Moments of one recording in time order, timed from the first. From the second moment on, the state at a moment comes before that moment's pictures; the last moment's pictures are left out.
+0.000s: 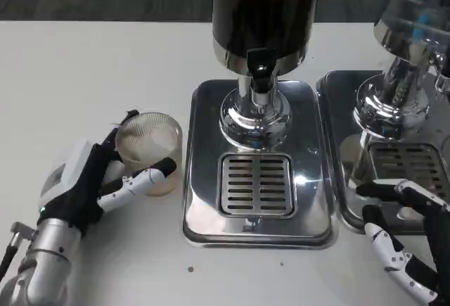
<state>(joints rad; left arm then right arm) -0.32 0.43 -0.18 0.97 0.41 -0.63 0.30 0.46 -0.27 0.03 -0.09 -0.54 -0.47 -0.33</state>
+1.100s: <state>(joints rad) -0.36 0.41 -0.25 0.98 0.46 -0.56 0.44 0.47 -0.25 0.01 -0.12 -0.54 -0.46 -0.32</state>
